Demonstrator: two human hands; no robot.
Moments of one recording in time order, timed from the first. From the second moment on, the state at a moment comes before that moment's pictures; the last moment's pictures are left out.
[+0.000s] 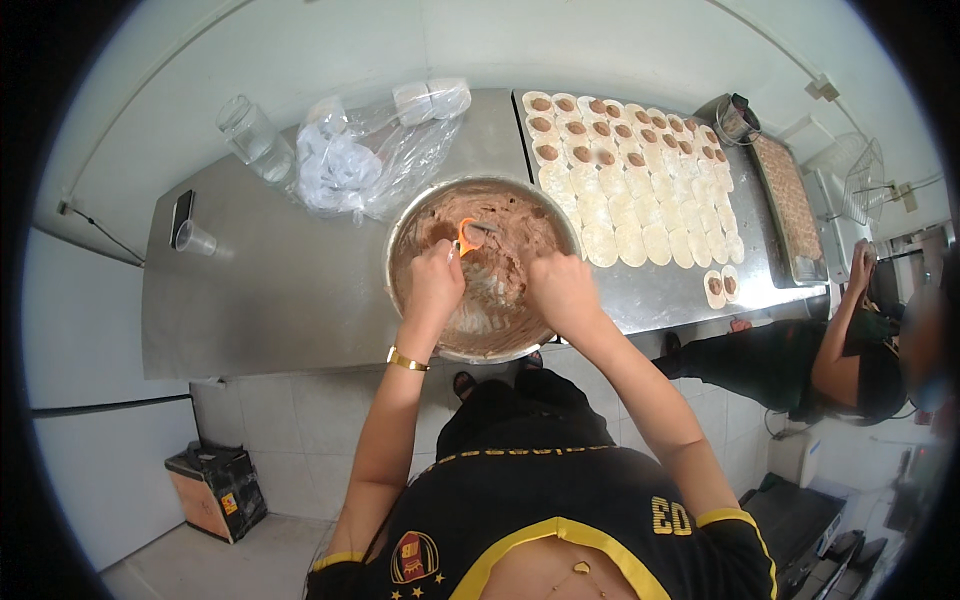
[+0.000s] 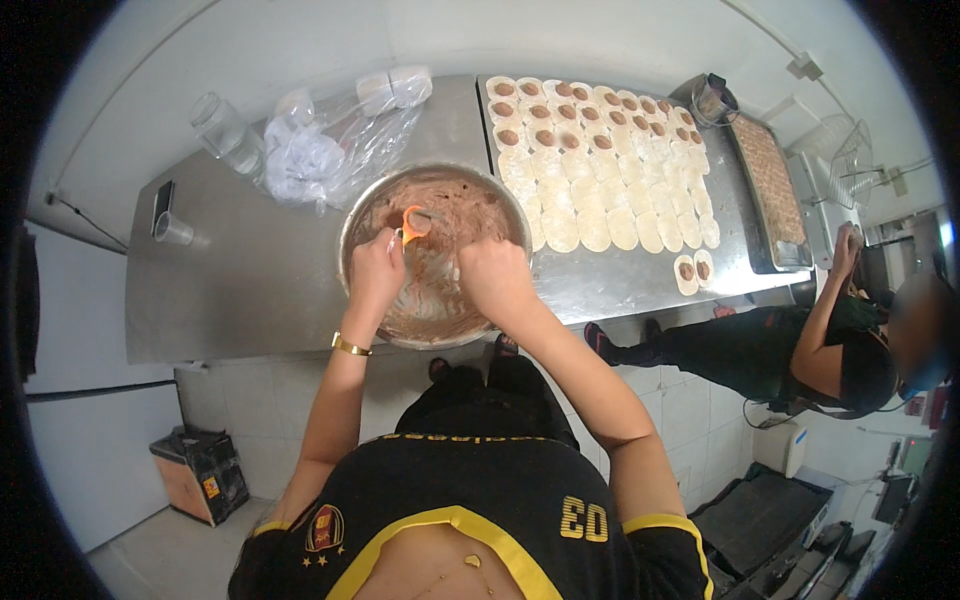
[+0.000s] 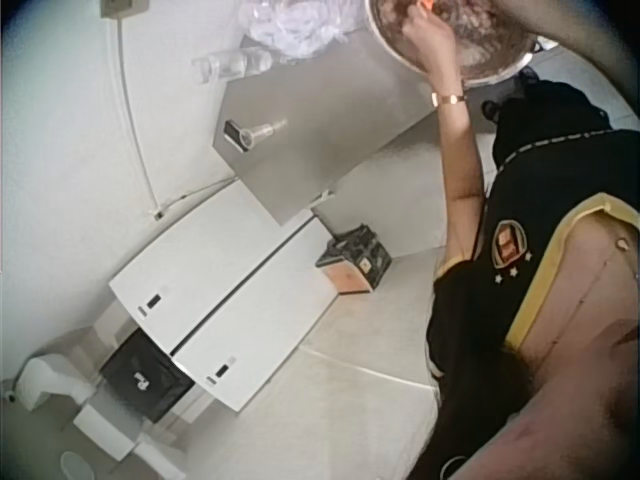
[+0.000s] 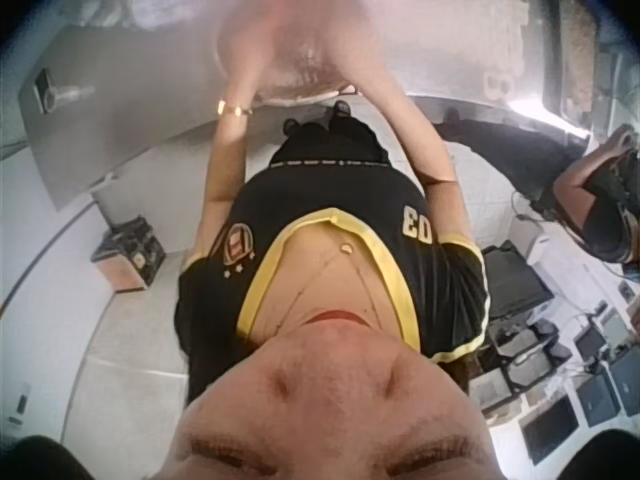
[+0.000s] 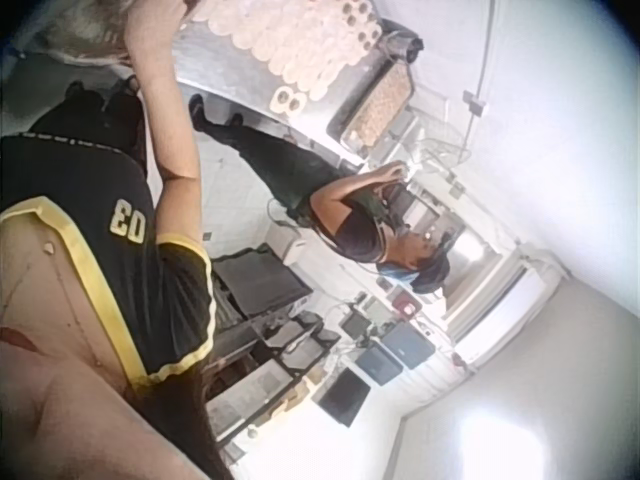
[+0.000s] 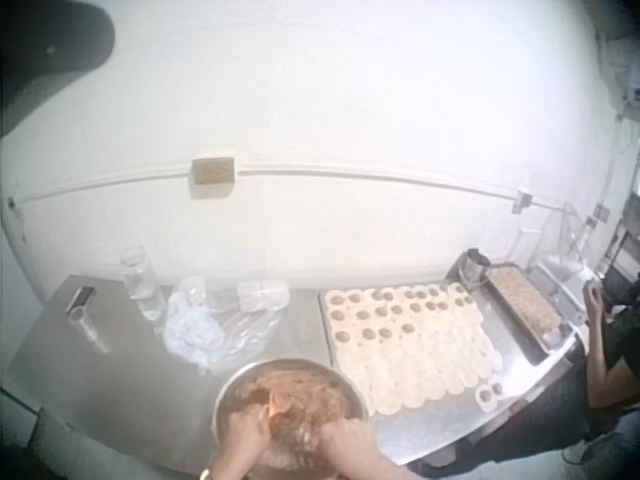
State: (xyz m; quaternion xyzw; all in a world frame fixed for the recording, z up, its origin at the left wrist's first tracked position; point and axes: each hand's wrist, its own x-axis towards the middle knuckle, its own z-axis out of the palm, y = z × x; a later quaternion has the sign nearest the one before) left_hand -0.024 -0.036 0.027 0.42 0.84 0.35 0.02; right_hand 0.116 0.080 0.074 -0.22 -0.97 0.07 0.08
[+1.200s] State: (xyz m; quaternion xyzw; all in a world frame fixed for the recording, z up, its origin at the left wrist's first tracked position) left_hand 0.030 -0.029 0.031 0.32 0.93 0.20 0.04; right_hand 0.216 0.419 0.004 -0.55 -0.77 -0.05 0.32
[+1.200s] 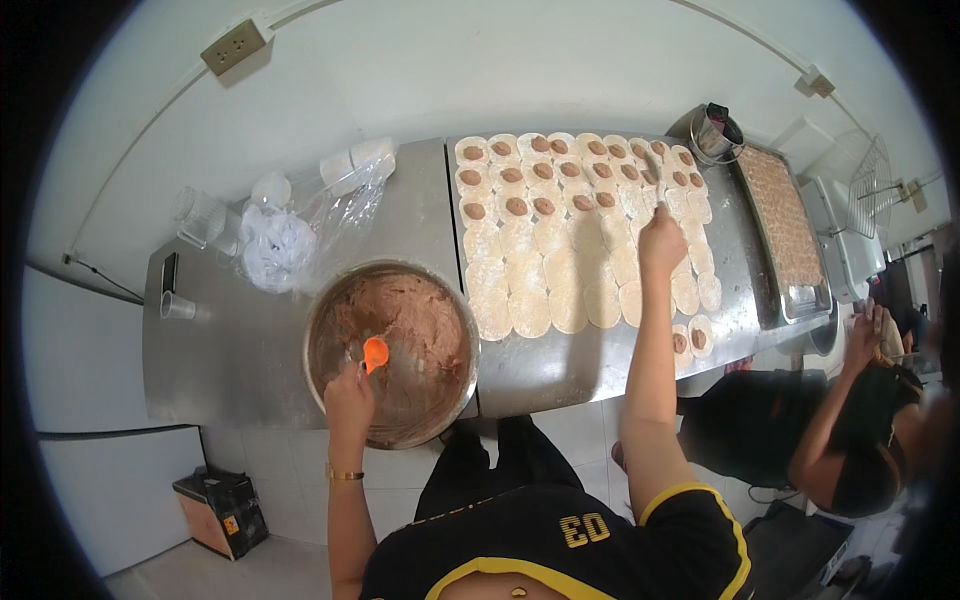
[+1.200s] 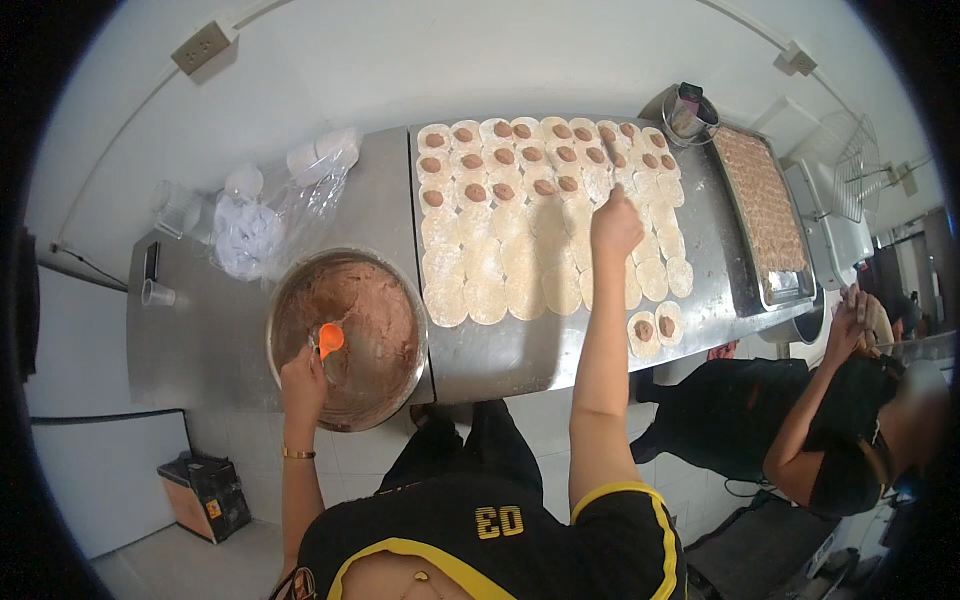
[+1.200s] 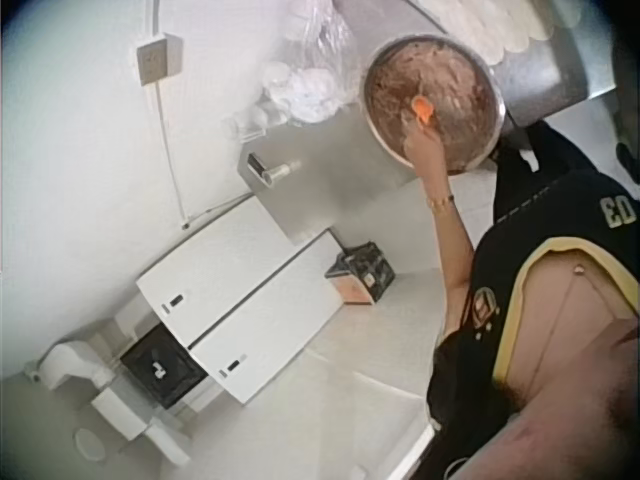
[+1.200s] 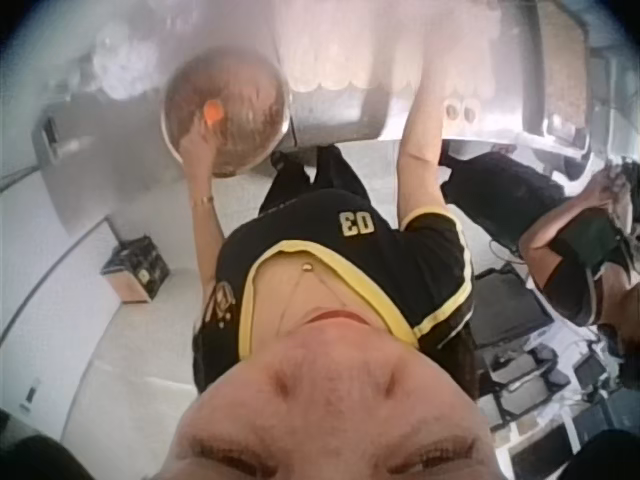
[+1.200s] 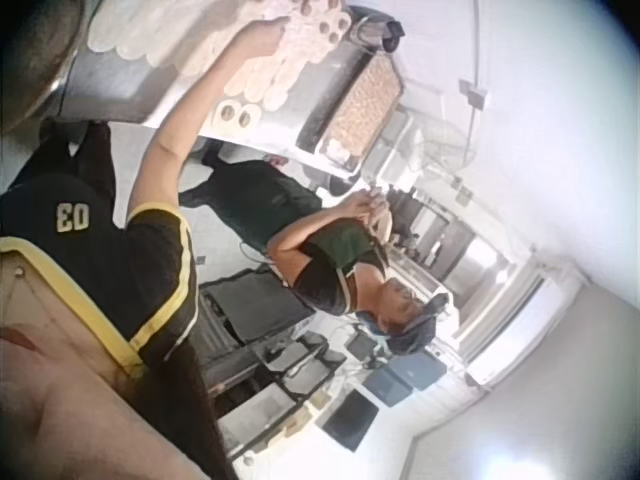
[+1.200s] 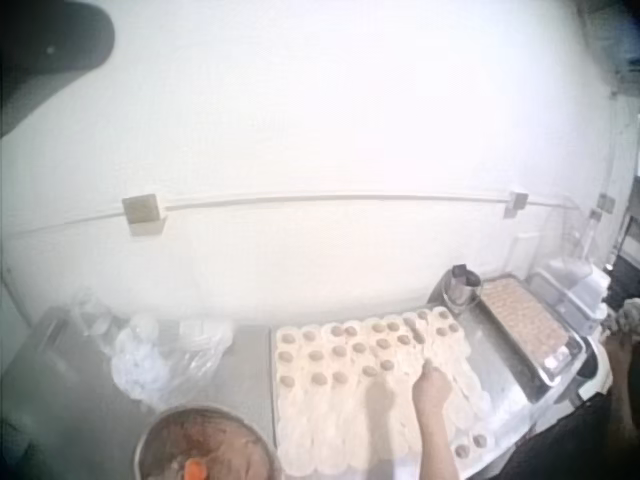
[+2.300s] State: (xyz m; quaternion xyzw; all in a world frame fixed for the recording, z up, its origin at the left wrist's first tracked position) left_hand -0.037 -0.092 0.006 0.23 0.91 0.35 0.02; right_hand 0.027 0.092 0.006 0.11 -0.98 -0.13 -0.07
